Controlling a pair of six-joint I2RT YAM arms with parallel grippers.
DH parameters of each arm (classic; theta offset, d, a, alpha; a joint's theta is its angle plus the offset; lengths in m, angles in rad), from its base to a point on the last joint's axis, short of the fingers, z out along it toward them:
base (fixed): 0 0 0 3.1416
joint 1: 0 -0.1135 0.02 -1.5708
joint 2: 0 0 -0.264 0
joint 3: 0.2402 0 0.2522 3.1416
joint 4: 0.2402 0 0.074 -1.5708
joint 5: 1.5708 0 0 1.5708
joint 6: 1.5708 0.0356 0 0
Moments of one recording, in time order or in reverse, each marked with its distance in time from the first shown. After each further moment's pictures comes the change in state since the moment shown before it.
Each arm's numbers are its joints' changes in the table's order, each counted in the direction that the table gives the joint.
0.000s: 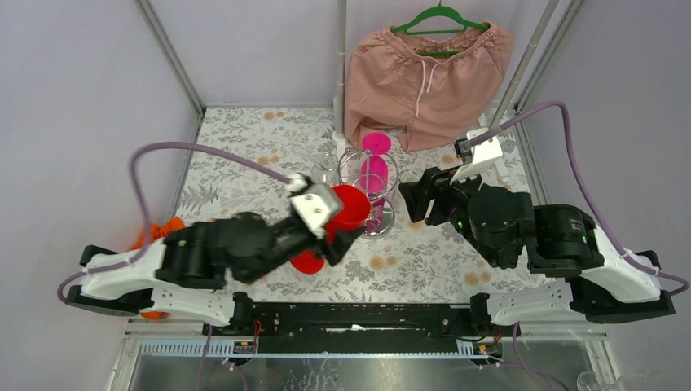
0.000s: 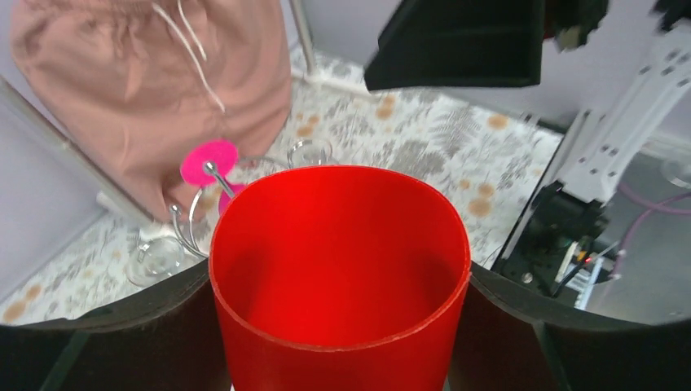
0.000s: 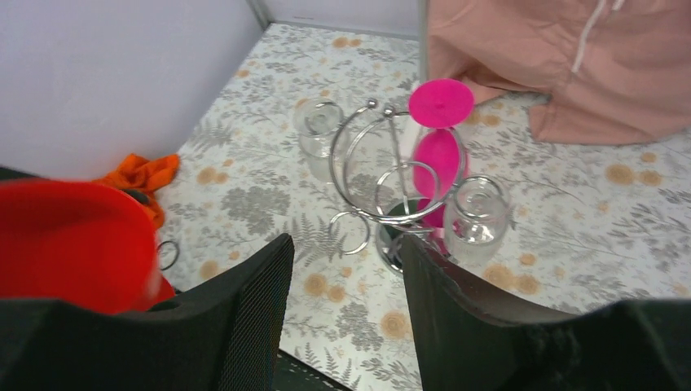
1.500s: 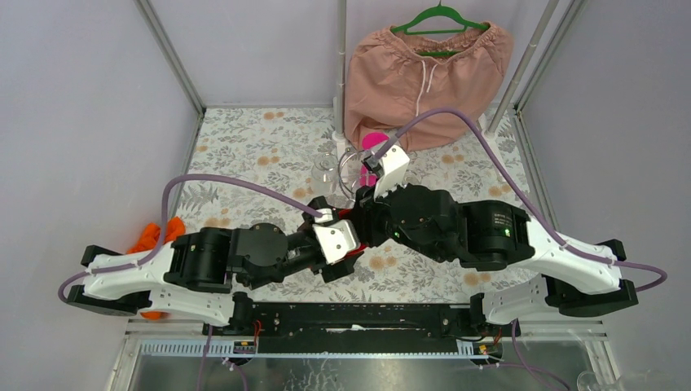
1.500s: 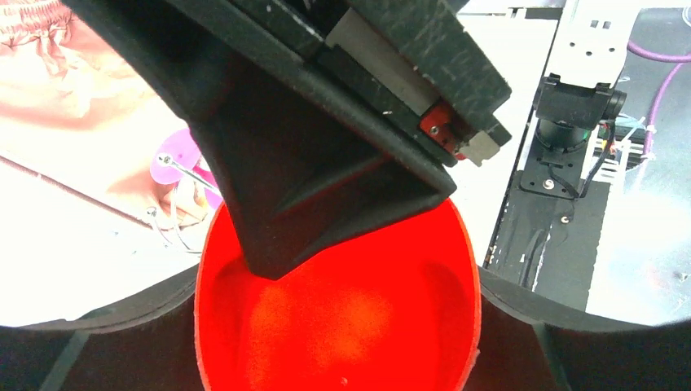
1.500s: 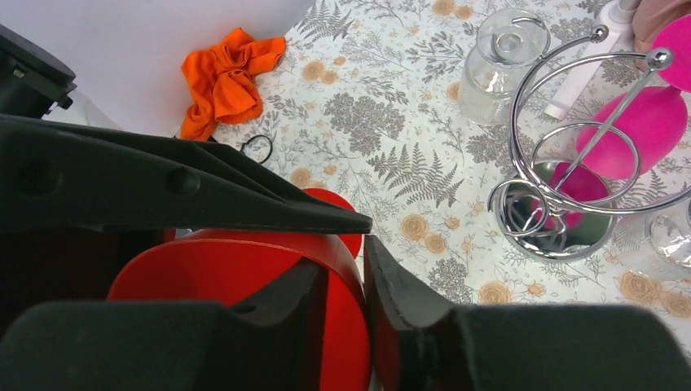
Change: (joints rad) left arm 0.001 0.076 -0.102 0.049 0.171 0.171; right arm 0.005 -0.220 0.061 -0.098 -0.413 0.013
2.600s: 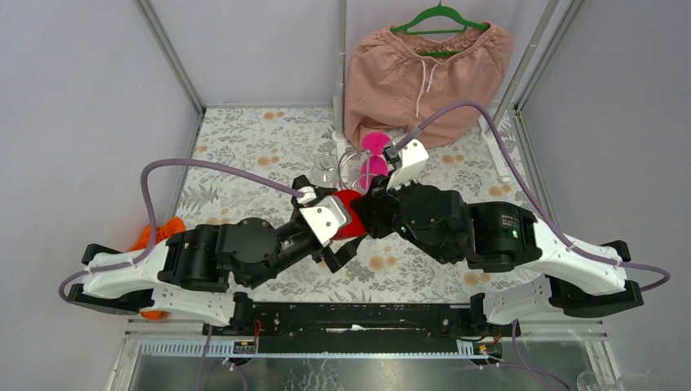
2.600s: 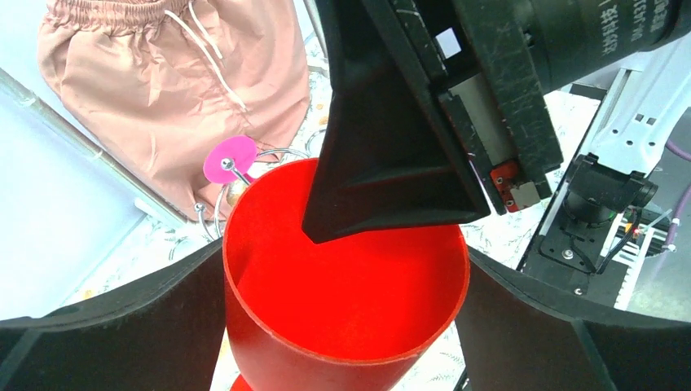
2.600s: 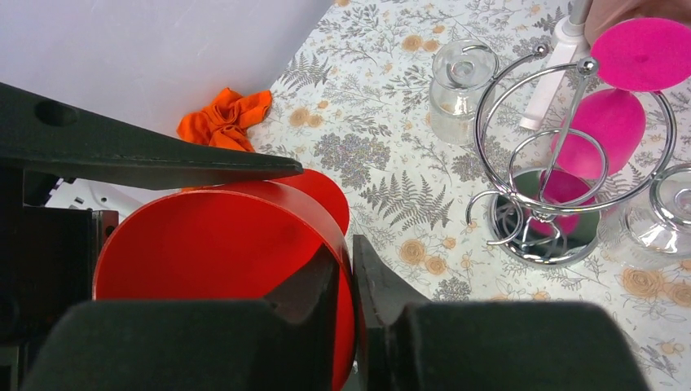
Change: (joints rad) left arm 0.010 -0.024 0.082 -0.046 -0.171 -0.051; right arm -0.005 0.039 -0.029 -0.031 0.140 0.066
